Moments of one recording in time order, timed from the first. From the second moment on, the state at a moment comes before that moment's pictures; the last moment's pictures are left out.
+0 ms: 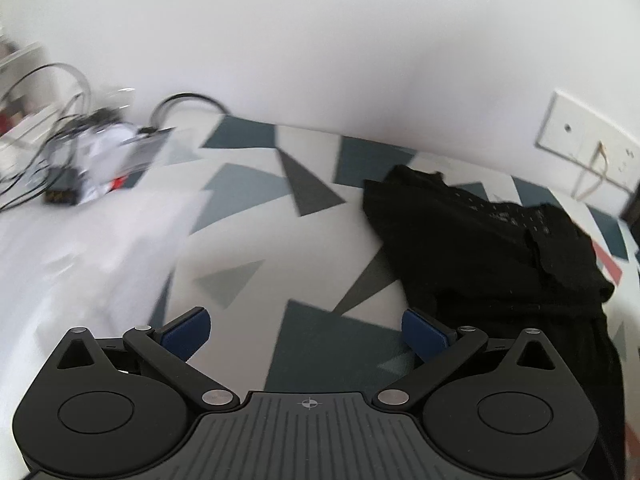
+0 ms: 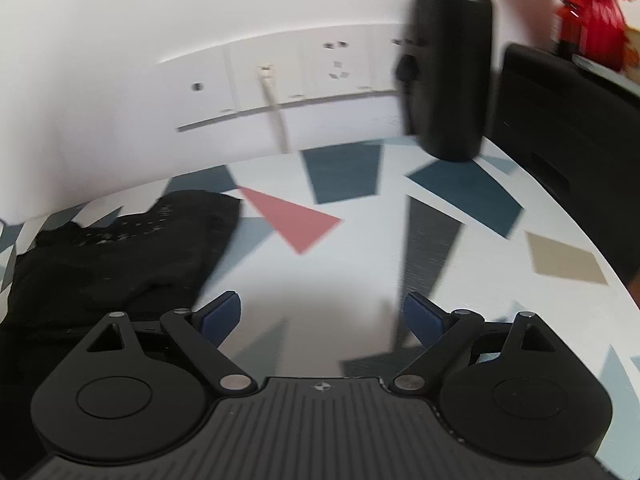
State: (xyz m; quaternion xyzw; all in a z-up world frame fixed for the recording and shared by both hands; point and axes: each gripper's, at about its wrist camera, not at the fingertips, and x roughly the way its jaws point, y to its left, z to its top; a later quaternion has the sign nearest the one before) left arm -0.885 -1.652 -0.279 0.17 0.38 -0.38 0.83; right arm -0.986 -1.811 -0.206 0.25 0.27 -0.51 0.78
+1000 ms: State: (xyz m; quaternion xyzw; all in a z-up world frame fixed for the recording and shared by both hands) left arm -0.871 -1.430 -0.243 0.18 0.32 -0.47 0.80; right arm -1.081 -1.556 -0.153 0.22 0.21 -0.65 0.70
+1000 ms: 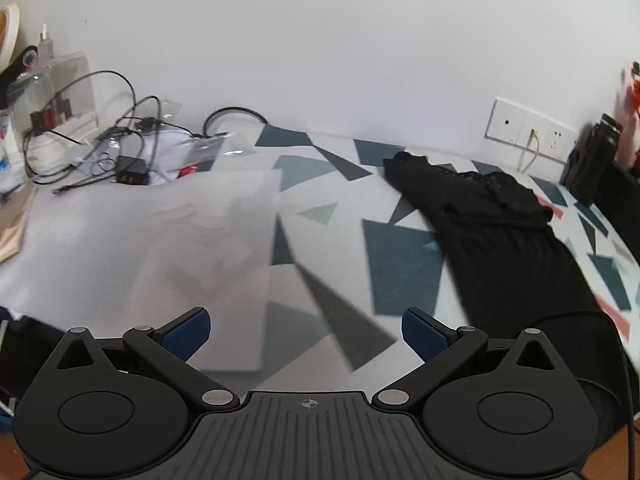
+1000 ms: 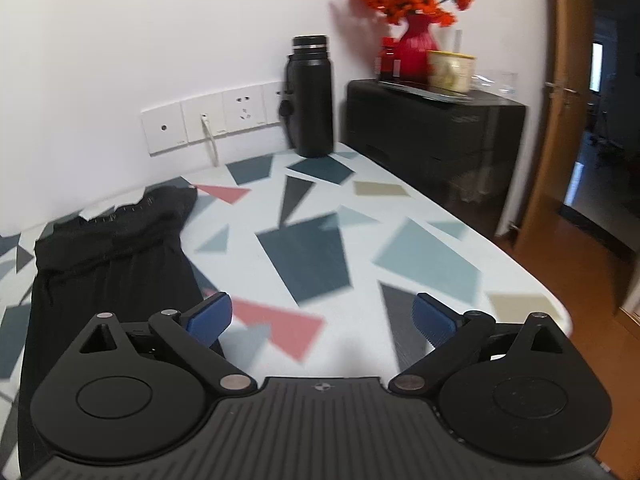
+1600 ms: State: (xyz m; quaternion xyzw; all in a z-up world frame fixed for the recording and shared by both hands) left arm -0.970 -1.448 -0.283 0.29 0.30 -0.60 0.68; right arm -1.113 -1.497 -0.168 0.12 0.28 -0.72 0.63
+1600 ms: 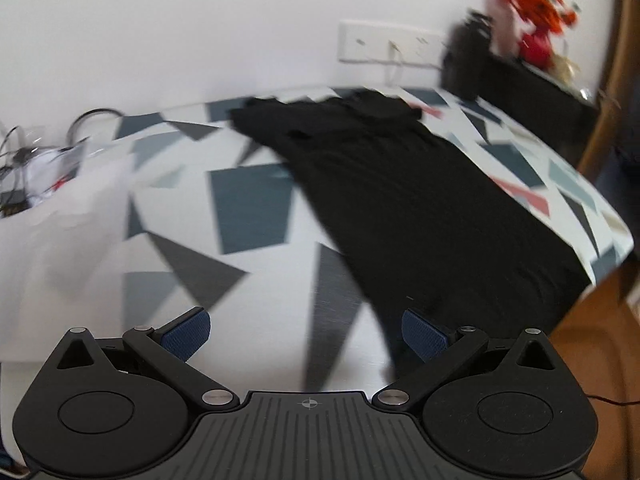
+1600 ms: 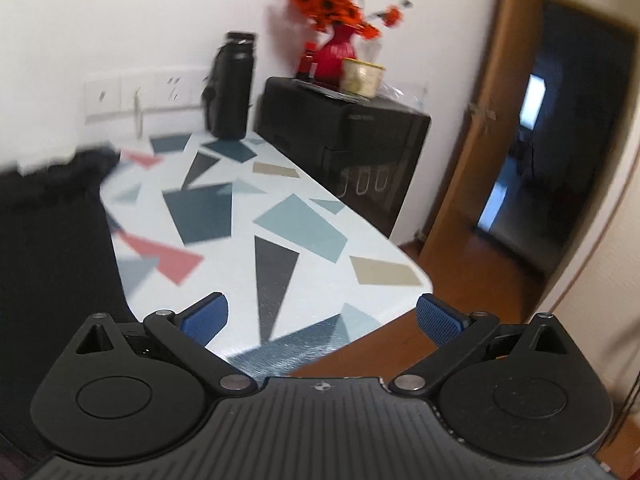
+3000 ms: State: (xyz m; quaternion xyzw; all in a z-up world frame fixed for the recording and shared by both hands) left arm -0.976 -1.454 -0.321 0.25 0.38 -0.62 0.64; right arm -1.063 -1.502 -0.219 0.24 0.31 -0.46 0.80
